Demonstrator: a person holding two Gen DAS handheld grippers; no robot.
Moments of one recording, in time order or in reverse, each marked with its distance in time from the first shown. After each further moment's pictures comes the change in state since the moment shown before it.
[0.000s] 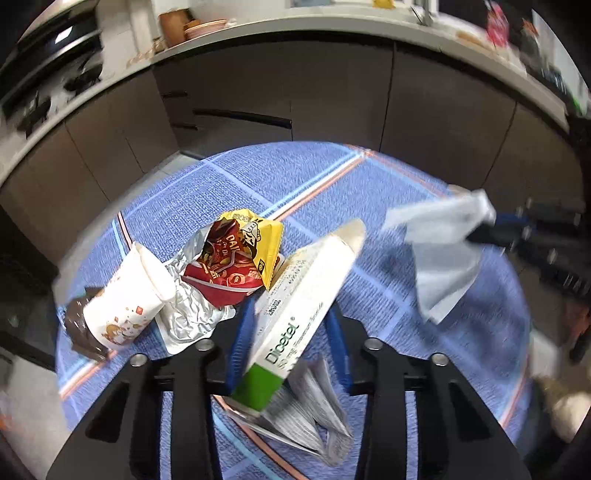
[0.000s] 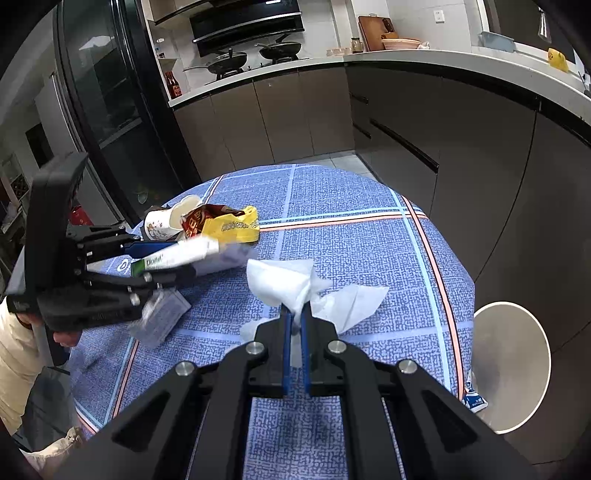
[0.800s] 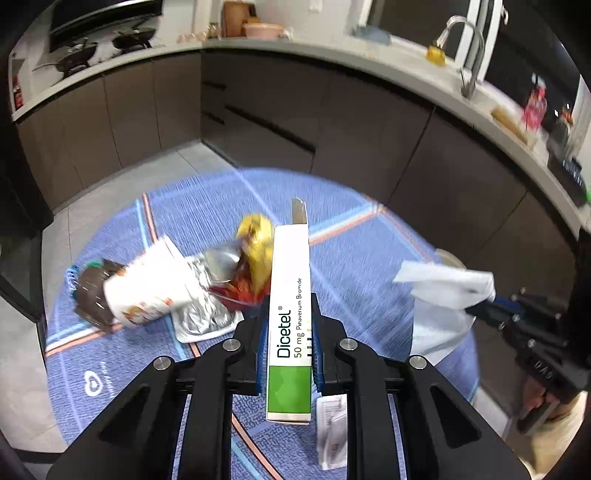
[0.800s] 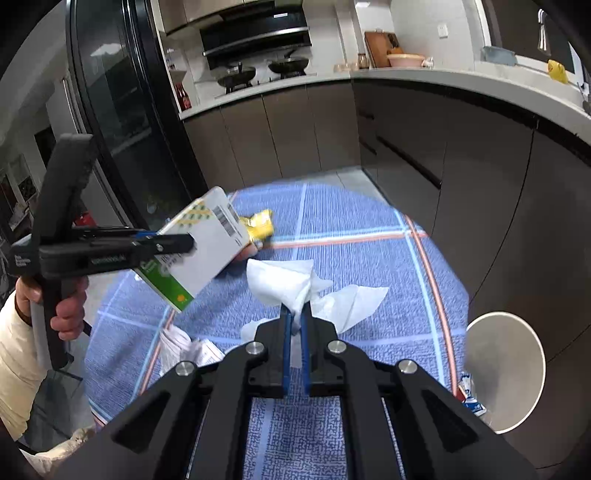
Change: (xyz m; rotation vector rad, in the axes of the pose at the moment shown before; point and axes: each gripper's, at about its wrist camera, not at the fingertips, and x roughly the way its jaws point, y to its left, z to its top) left arm -0.043 0.021 0.021 -0.242 -0.076 -0.022; right arm -0.033 0.007 0.005 -0.015 -0.070 0.021
